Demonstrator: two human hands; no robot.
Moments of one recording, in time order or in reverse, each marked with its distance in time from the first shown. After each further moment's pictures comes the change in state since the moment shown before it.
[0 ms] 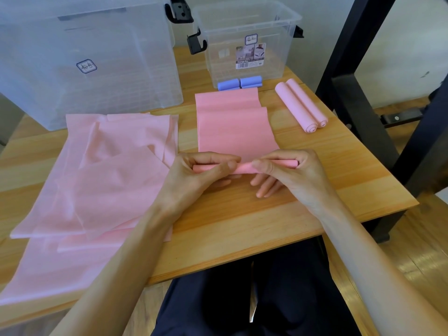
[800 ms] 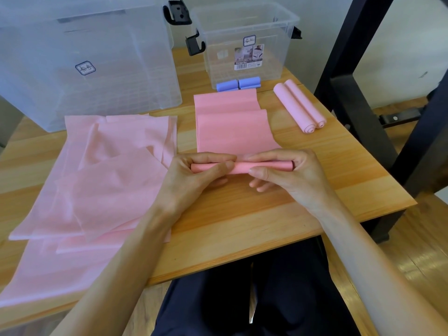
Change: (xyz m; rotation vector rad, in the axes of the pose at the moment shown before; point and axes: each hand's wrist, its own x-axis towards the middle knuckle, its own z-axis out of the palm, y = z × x) left_hand 0.003 -0.005 -0.002 0.018 0.055 0.002; right_hand 0.002 0.002 -0.001 0.049 -0.033 -0.040
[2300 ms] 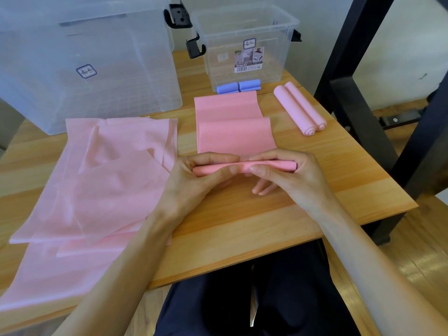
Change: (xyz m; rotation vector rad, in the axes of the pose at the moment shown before) left_hand -0.001 0.001 0.002 0.056 0.001 0.049; right_hand -0.001 0.000 0.000 -0.057 0.016 0.000
